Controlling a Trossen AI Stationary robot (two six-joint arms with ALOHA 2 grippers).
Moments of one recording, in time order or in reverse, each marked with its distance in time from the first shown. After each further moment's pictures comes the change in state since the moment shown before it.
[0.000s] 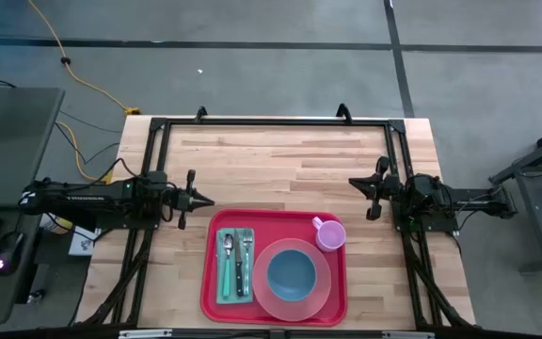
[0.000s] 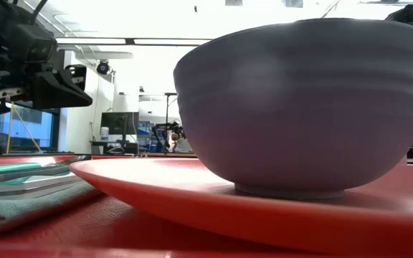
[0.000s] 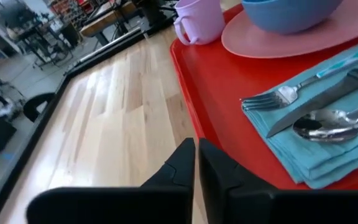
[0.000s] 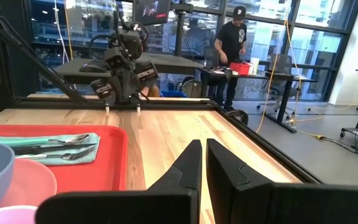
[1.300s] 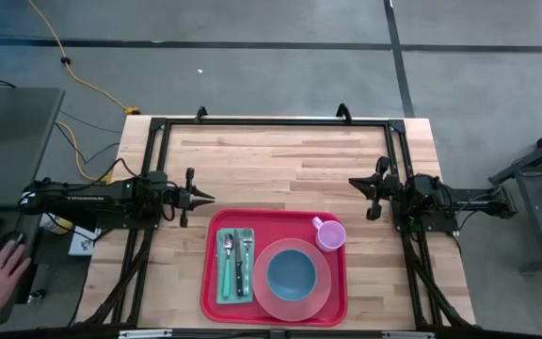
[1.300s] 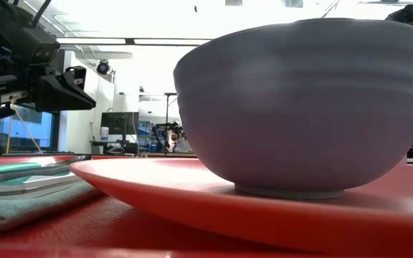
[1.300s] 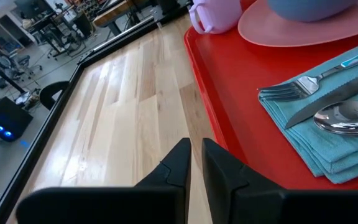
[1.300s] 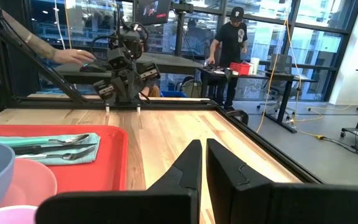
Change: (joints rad) left arm 0.000 0.000 -0.001 -0.003 -0.069 -0.010; right arm 0.000 0.000 -0.001 -0.001 0.000 0.000
